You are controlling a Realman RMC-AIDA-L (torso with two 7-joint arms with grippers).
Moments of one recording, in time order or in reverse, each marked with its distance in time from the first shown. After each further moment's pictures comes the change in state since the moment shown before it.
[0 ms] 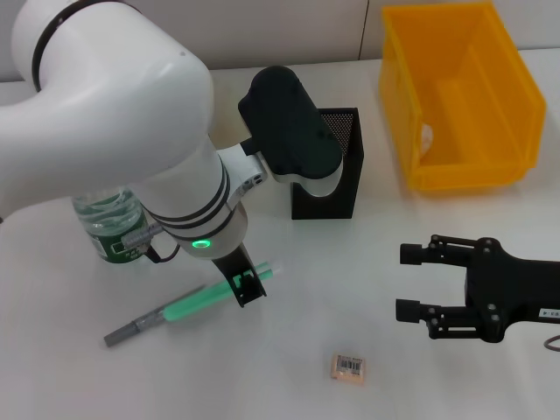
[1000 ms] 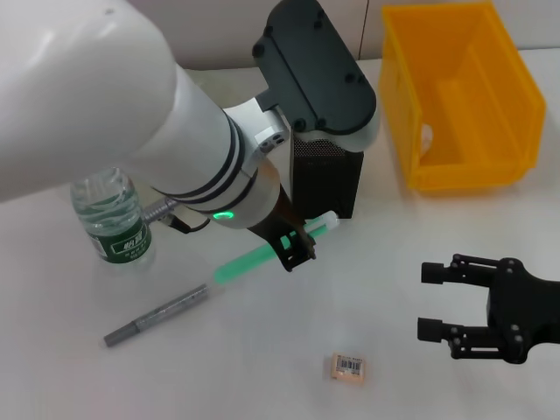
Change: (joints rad) left arm 0.083 0.003 -0.052 0.270 0.015 -0.004 0.000; right arm -0.057 -0.012 0.000 -0.004 0.002 -0.022 0.003
